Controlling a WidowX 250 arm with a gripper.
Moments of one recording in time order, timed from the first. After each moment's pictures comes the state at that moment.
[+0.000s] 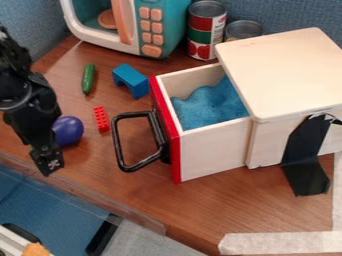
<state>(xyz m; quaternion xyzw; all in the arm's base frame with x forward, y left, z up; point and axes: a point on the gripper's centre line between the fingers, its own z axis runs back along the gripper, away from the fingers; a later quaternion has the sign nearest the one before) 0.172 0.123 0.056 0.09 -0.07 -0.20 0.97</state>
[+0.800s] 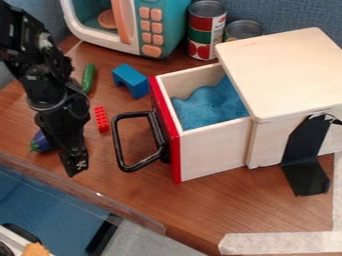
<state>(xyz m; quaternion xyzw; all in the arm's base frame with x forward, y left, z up) 0.196 0.109 0.035 0.08 -0.05 -0.21 0.97</state>
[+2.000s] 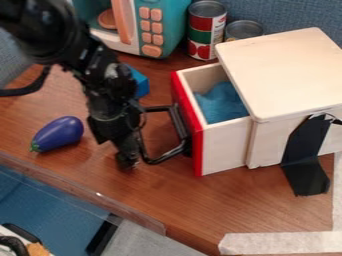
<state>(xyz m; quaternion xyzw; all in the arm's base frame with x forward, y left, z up) 0.250 0.055 0.016 0.11 -0.11 -0.21 0.97</state>
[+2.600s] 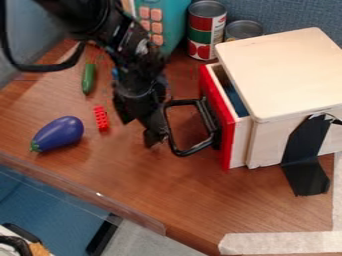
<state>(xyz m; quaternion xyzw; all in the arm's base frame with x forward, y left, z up) 0.289 0.040 0.029 0.10 -0.14 -0.18 0.97</state>
